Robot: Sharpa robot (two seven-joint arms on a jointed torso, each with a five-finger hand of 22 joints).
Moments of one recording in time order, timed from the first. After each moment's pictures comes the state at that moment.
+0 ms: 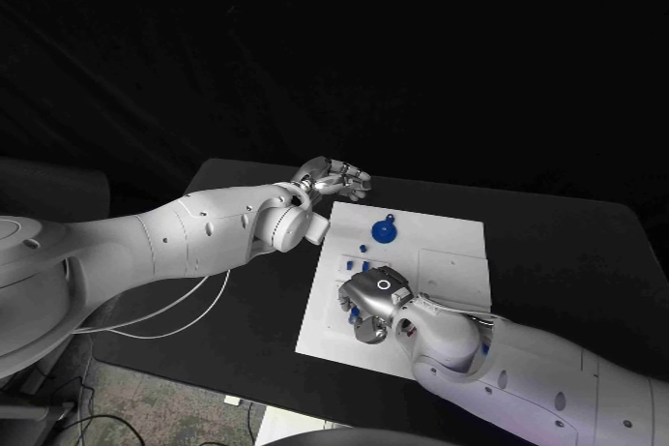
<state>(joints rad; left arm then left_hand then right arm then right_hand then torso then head) 1.21 -0.66 -0.07 1.18 -0.23 -0.30 0.27 1.14 -0.13 0.66 -0.26 0.06 0.81 0.18 0.30 0.52 1.10 0.16 0.08 0.09 0.82 0.16 0.54 0.26 0.03 0.53 0.06 0.62 1.16 1.00 -0.40 -0.15 1.43 -1.98 -0.30 -0.28 1.22 -0.23 0.89 -0.24 0.05 1.04 0.10 0.38 0.54 1.25 0.05 0.20 0.36 1.30 -0.08 1.16 0.83 0.20 1.14 -0.02 0.93 1.31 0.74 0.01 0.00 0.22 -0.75</state>
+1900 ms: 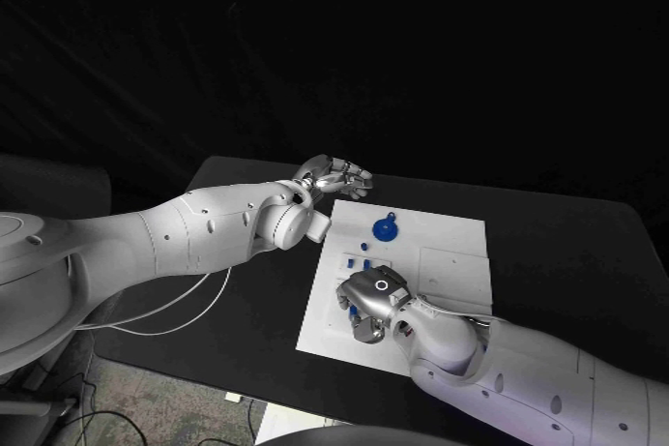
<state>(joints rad) 1.21 -0.66 -0.07 1.18 -0.23 -0.30 0.26 1.14 -0.13 0.66 -0.26 0.06 0.81 0.18 0.30 0.52 1.09 0.16 0.08 0.09 0.82 0.16 0.53 0.26 0.03 0.53 0.06 0.62 1.17 0.99 -0.39 -0.16 1.42 -2.02 -0.32 -0.29 1.22 -0.23 0.89 -0.25 0.05 1.04 0.10 0.38 0.54 1.25 0.05 0.20 0.36 1.30 -0.08 1.16 0.83 0.20 1.14 -0.02 0.93 1.31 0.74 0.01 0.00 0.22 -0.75</state>
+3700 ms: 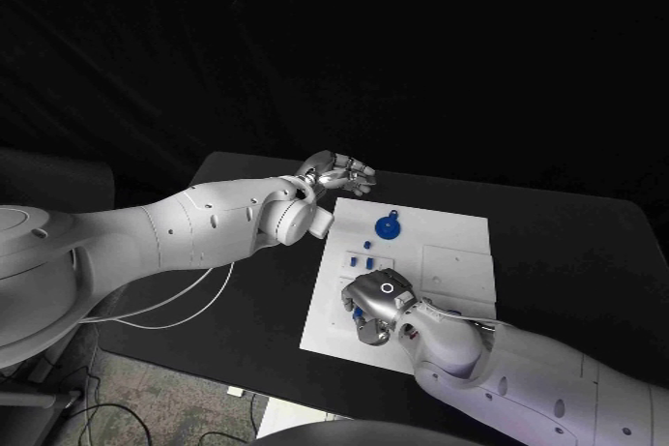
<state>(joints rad) 1.21 -0.65 -0.07 1.18 -0.23 -0.30 0.26 1.14 -0.13 0.66 -0.26 0.06 0.80 0.19 0.31 0.52 1.09 0.16 0.08 0.08 0.82 0.16 0.53 0.27 0.03 0.53 0.06 0.62 1.17 0.97 -0.40 -0.17 1.41 -2.01 -0.34 -0.28 1.22 -0.23 0.89 -0.25 0.05 1.04 0.10 0.38 0.55 1.25 0.05 0.20 0.37 1.30 -0.08 1.16 0.83 0.20 1.14 -0.02 0.93 1.31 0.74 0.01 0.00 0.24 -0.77</state>
